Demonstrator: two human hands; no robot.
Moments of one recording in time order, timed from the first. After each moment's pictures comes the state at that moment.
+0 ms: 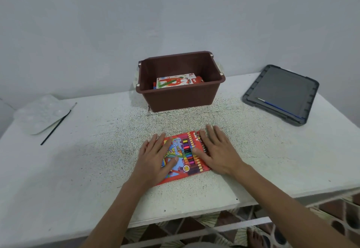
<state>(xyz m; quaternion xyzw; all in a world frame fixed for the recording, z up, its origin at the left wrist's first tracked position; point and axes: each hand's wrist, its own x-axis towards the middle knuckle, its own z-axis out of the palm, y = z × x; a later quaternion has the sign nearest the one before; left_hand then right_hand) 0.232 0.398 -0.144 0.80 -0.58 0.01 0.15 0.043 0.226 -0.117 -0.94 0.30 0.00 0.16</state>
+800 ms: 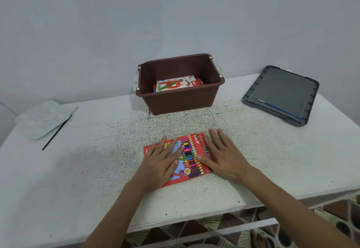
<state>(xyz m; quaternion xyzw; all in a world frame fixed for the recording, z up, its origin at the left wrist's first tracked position) 0.231 0.395 -0.135 0.74 -0.67 0.01 0.06 0.027 0.223 -0.114 -0.95 0.28 0.03 0.15</state>
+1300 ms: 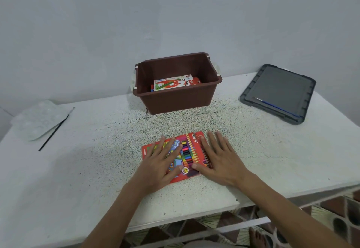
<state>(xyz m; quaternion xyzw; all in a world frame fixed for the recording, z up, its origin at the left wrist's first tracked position) 0.227 0.393 -0.135 0.75 -0.66 0.00 0.04 0.023 0.239 -0.118 -0.95 0.28 0.03 0.12</state>
